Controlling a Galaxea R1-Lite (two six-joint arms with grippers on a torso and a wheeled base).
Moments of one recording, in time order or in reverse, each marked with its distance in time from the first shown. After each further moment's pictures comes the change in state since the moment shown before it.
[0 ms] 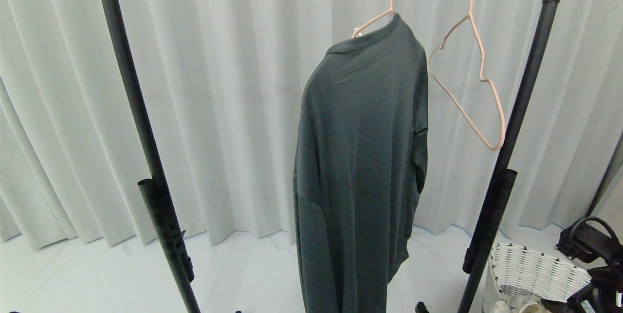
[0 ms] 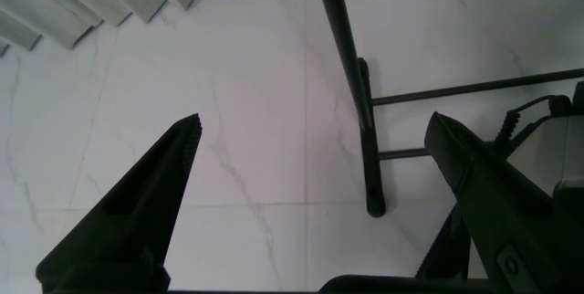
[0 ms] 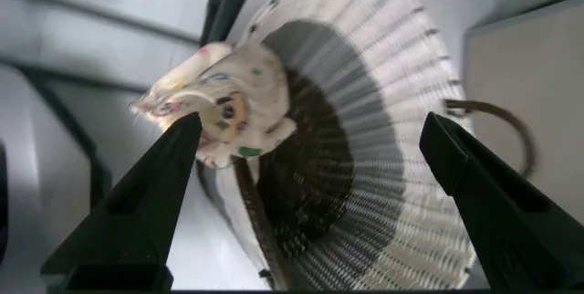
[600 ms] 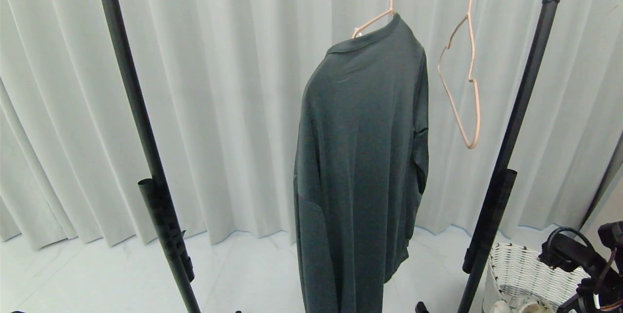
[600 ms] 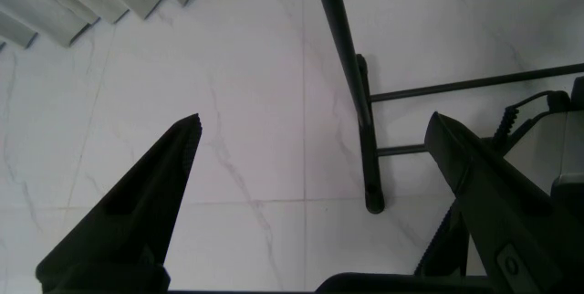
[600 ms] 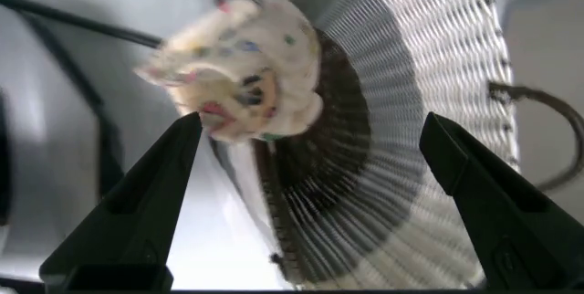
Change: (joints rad) left arm -0.003 0.014 0.001 0.000 -0.002 -0.003; right arm 0.011 0.134 0.006 -0.013 -0.034 -0.009
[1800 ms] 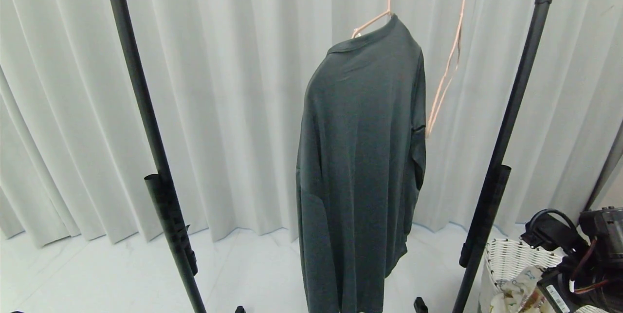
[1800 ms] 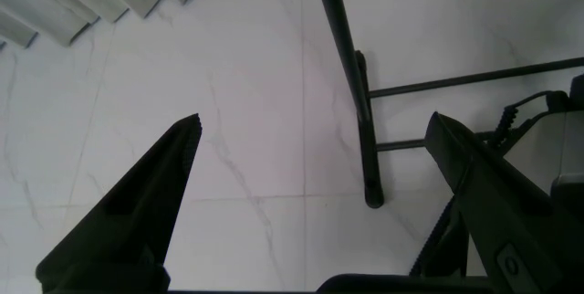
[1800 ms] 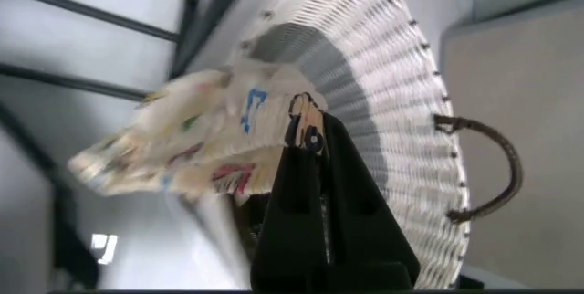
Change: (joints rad) left arm -0.008 -0.007 0.001 0.000 0.000 0.001; right arm 0.142 0.027 -0.029 -0.143 -0.123 0.080
